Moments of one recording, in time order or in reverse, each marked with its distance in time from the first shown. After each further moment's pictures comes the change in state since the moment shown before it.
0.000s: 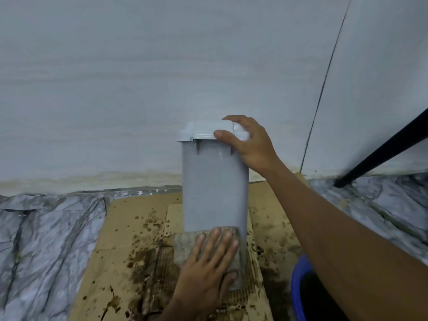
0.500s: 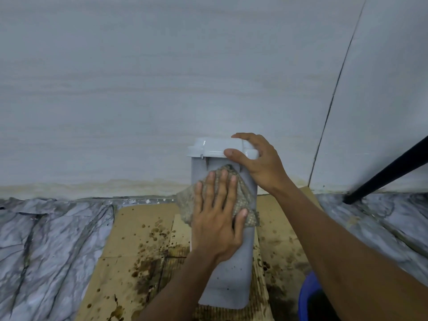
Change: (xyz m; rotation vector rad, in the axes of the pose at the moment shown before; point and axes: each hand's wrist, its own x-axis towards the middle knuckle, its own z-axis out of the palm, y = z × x) left_hand 0.124 -0.036 -0.050 -0.074 0.168 -0.380; right_hand -0.008 -0.001 0.000 -0.004 -0.015 -0.068
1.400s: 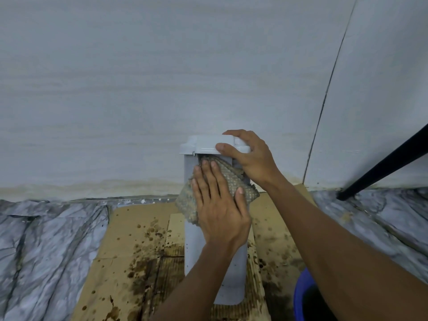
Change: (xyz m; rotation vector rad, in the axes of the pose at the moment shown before) left_hand 0.026 0.041 0.004 -0.163 0.106 -0.366; right_hand 0.005 -0.005 0.004 0.055 0.009 0.060
